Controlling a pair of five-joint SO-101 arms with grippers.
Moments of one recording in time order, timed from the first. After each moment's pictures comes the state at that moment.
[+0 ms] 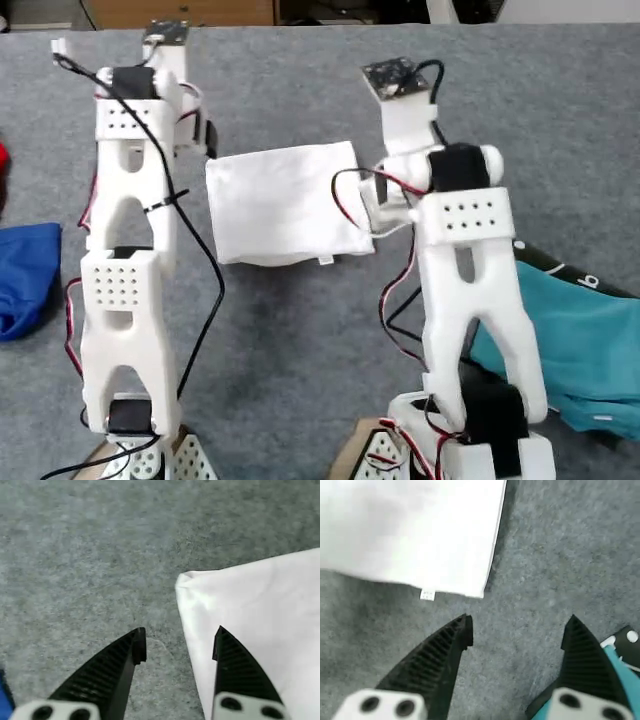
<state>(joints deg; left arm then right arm) -4.3 47.8 -67.3 98.8 -11.8 -10.5 -15.0 10.3 84.8 4.6</state>
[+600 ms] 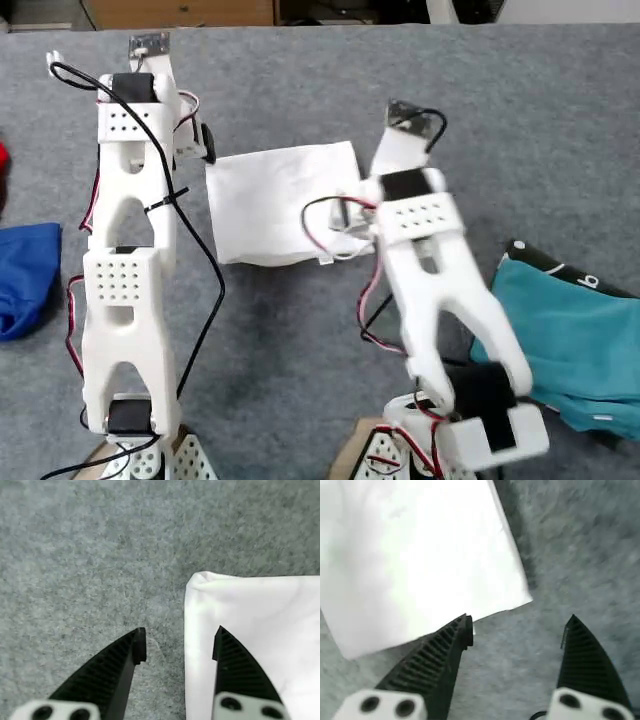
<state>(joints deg) -4.7 53.0 -67.4 98.8 -0.5 -18.4 -6.5 24.7 66.4 -38.9</state>
